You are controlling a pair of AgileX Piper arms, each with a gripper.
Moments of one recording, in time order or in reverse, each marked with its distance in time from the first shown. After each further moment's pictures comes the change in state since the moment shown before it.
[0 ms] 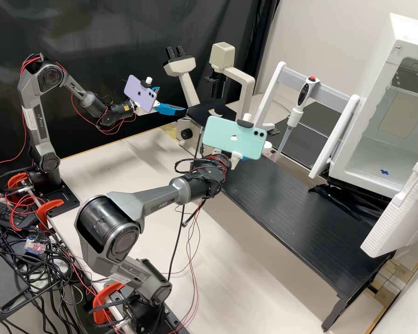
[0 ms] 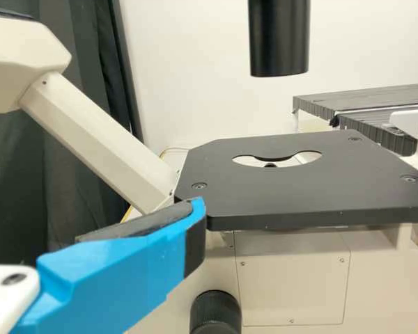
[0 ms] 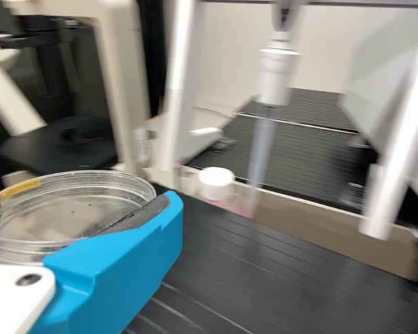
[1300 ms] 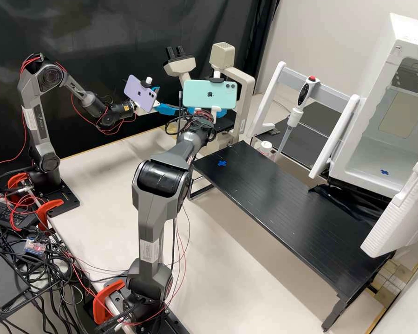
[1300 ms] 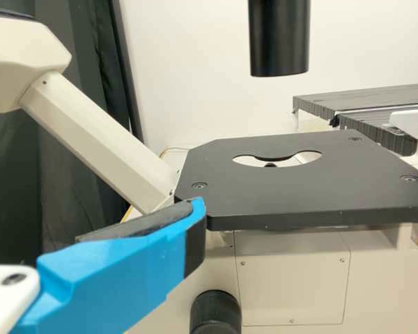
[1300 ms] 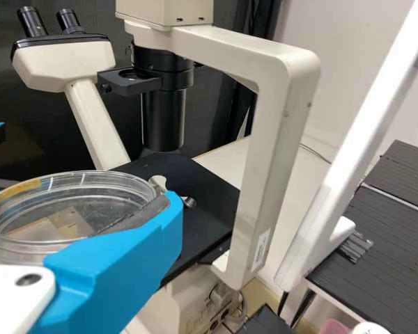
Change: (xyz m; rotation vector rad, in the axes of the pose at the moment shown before) left arm 0.000 0.000 0.000 0.000 0.000 0.000; right arm 0.145 -0.032 -0.088 -0.138 0.108 -0.134
